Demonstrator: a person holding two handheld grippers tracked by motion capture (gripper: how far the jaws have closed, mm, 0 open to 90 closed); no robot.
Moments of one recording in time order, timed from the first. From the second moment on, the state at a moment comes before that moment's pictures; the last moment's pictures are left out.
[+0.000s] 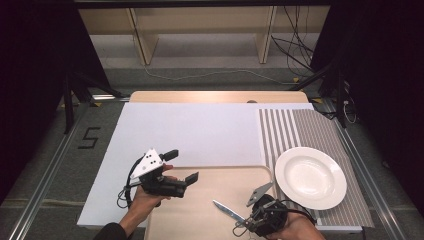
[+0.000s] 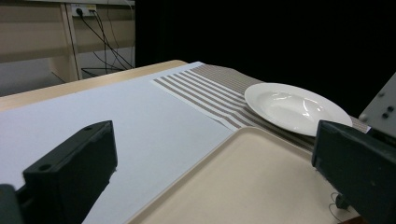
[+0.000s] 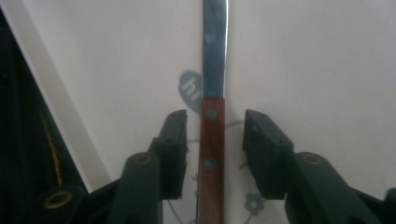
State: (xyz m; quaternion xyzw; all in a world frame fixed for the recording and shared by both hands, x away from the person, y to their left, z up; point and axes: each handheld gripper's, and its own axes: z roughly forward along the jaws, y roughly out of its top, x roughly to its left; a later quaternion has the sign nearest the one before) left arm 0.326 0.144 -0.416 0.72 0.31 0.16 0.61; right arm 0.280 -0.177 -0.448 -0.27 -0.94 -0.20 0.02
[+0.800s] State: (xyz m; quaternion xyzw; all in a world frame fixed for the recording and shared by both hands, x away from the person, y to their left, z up) left arm 0.326 0.144 -0.416 0.72 0.31 0.16 0.61; right arm 0.265 -0.151 -0.459 -0.19 -0.96 -0.21 -0.02
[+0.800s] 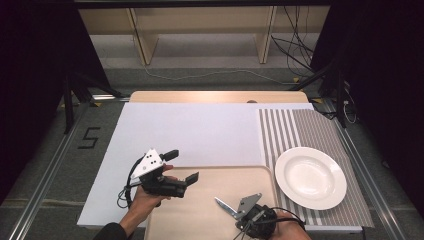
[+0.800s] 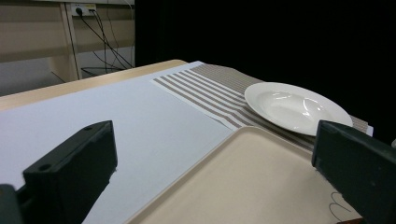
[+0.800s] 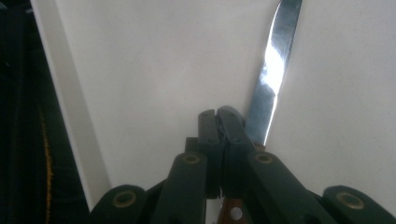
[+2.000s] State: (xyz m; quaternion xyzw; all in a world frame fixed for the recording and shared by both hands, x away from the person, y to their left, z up) left arm 0.326 0.144 -0.416 0.72 0.31 0.16 0.61; right arm 0.290 -0.159 -0.463 -0.22 -0.95 -0.21 -0.04
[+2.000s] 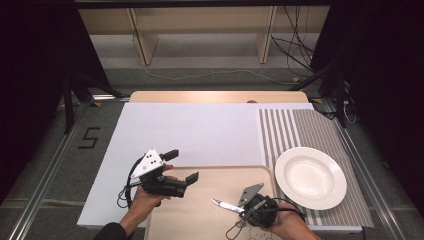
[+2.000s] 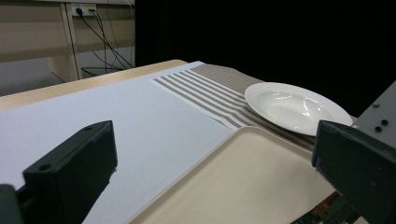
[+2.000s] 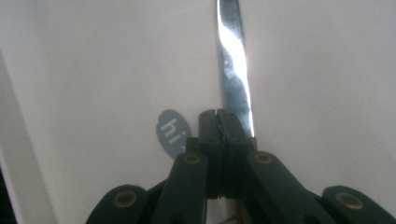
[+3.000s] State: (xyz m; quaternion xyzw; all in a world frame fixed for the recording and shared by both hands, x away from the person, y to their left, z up) left arm 0.326 0.144 -0.416 0.72 0.31 0.16 0.61; right arm 0.317 -0.172 -0.463 -0.25 -0.94 -0.20 -0.08
